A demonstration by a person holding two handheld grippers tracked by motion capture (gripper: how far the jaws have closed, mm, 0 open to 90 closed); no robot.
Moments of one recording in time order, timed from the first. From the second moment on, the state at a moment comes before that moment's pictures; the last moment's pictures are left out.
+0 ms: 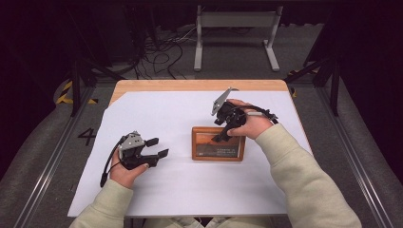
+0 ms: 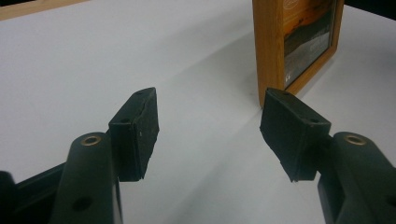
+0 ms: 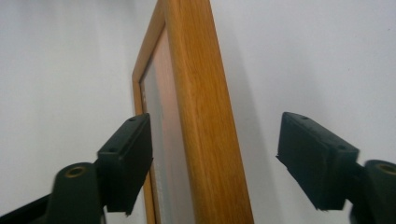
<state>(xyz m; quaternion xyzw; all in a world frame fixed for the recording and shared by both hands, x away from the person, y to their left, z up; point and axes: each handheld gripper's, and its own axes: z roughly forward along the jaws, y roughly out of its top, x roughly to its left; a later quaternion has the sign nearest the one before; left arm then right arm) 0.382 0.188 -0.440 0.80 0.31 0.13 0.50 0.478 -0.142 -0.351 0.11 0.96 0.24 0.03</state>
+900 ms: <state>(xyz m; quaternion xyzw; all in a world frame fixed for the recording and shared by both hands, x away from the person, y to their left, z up) 0.366 0.197 -0.432 0.79 0.33 0.12 0.51 0.414 -0.240 -0.319 0.26 0.88 0.39 0.13</state>
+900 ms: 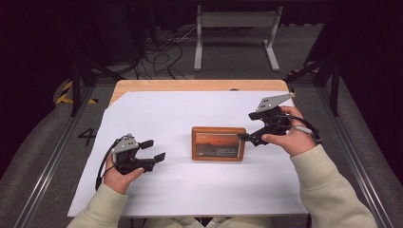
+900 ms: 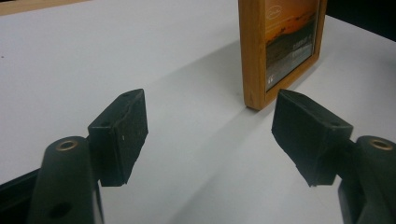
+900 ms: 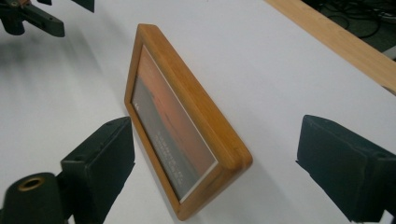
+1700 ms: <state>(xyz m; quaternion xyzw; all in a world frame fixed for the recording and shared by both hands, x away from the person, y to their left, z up) 0.364 0.198 -0.430 0.79 0.32 0.13 0.51 0.376 -0.301 -0.352 0.30 0.81 0.46 0.19</state>
